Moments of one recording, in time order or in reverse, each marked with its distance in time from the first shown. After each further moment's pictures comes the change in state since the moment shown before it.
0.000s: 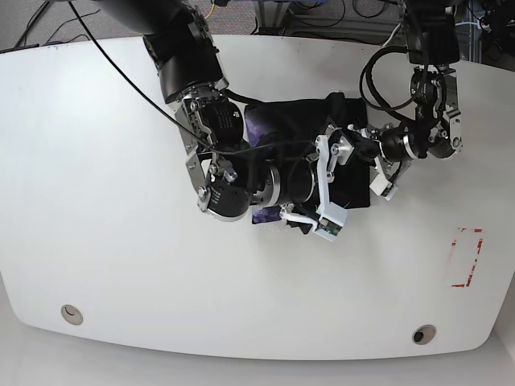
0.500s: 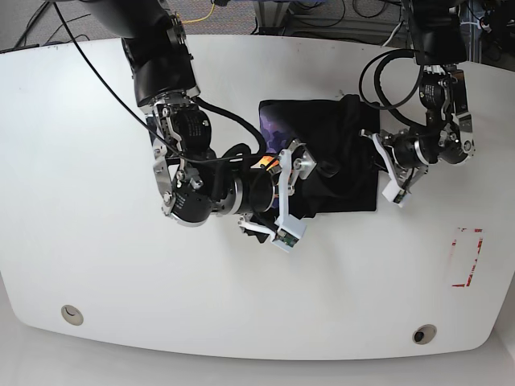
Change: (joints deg) left arm -0.4 -1.2 -3.5 6.2 2.9 0.5 3.1; right arm 0.6 6.8 3.7 0.2 -0.4 0.2 -0.1
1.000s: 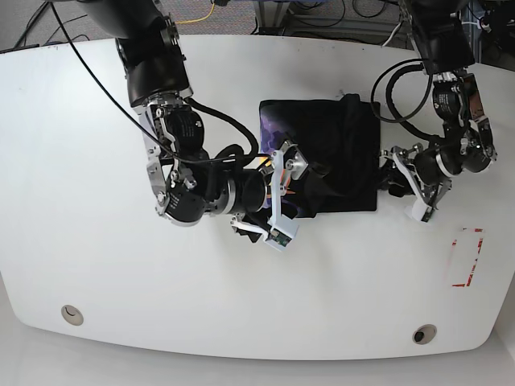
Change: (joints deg) left arm -3.1 0.0 -9.3 3.8 -0.1 -0.5 0.9; right arm 0.0 1.9 0.7 0.0 -0.2 0.0 0.0
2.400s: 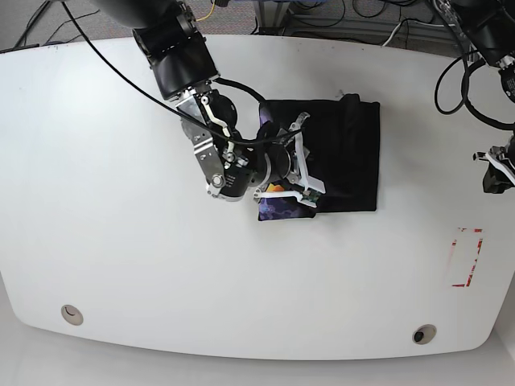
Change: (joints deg) left arm 4.9 -12.0 -19.1 5.3 0.5 0.3 -0.1; right arm -3.6 -4.9 -7.0 -14.2 -20.4 8.6 5.7
